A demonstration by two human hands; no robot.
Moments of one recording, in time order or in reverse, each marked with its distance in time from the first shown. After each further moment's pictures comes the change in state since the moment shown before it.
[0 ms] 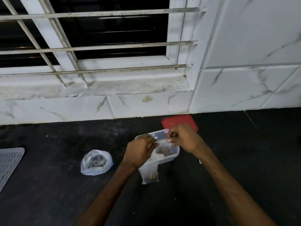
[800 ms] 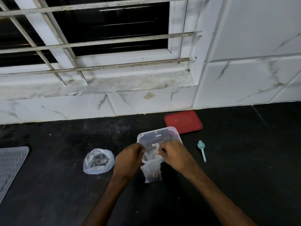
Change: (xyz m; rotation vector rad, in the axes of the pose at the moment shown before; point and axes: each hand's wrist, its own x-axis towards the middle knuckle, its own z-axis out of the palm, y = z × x) left_hand -0.035 -0.016 -0.003 0.042 -0.048 -0.333; right_hand -0.001 0.002 0.068 -0.227 -0.109 0.012
